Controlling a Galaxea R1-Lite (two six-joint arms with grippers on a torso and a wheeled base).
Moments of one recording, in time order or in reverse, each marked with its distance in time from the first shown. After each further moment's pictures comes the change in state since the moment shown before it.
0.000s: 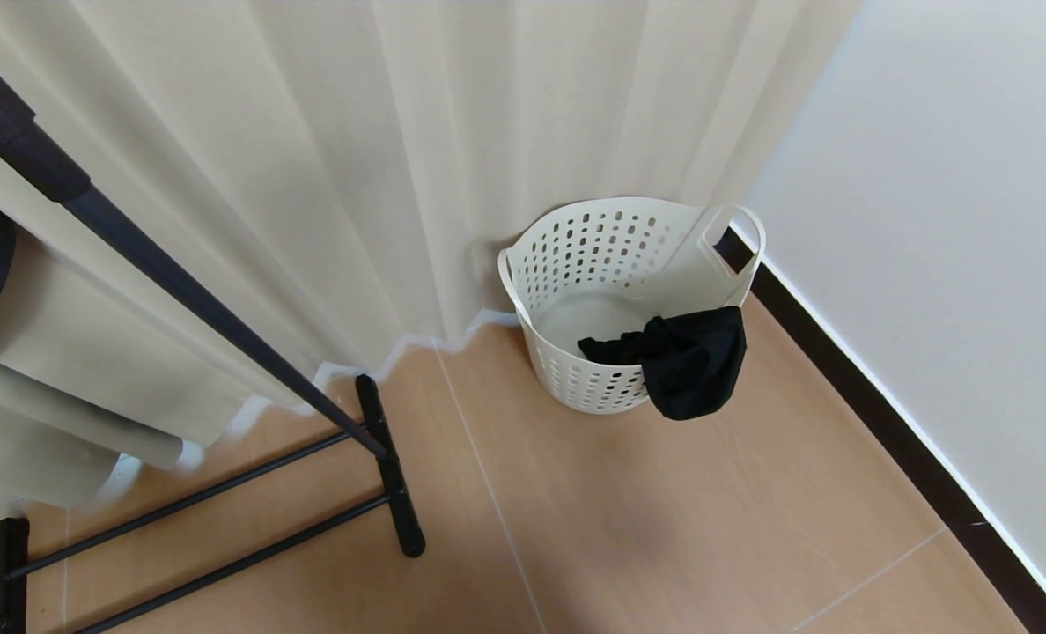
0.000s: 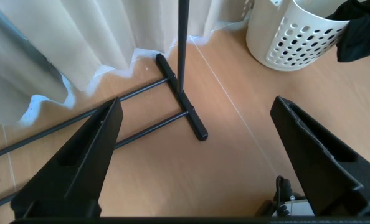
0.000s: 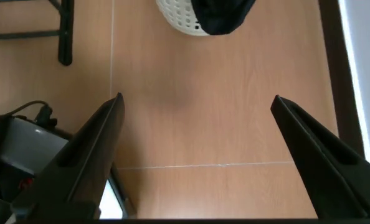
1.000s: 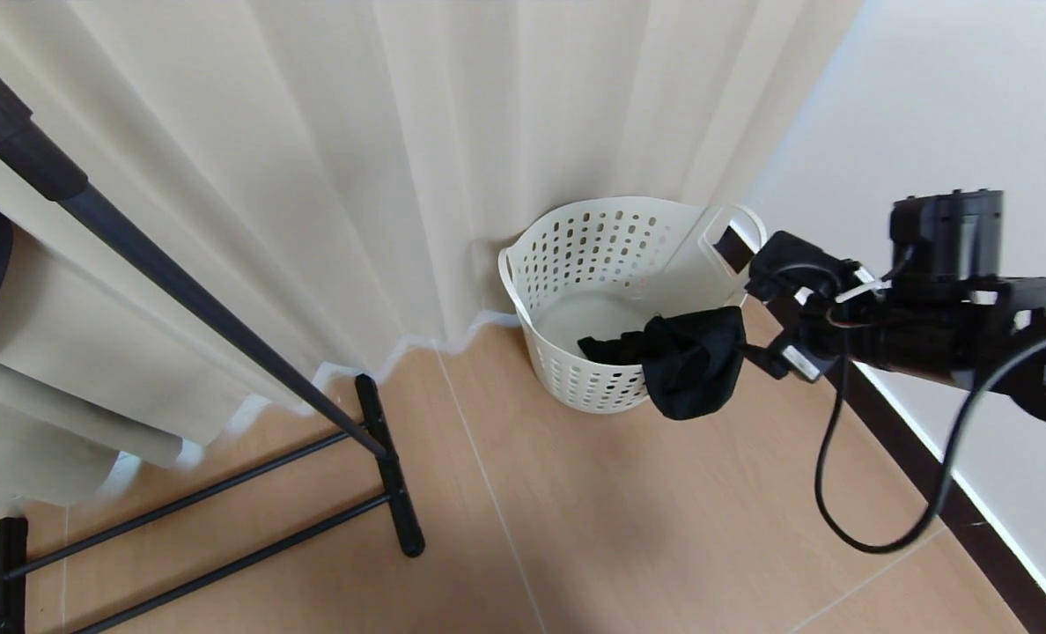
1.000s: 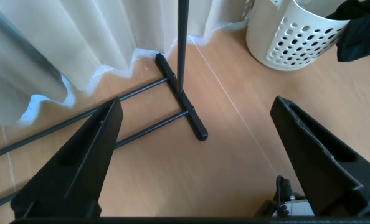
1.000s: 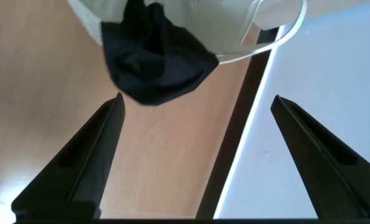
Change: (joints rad) left arm 0.000 0.000 0.000 -0.001 0.000 0.000; right arm 0.019 1.247 -0.959 -0.176 -0.216 -0.560
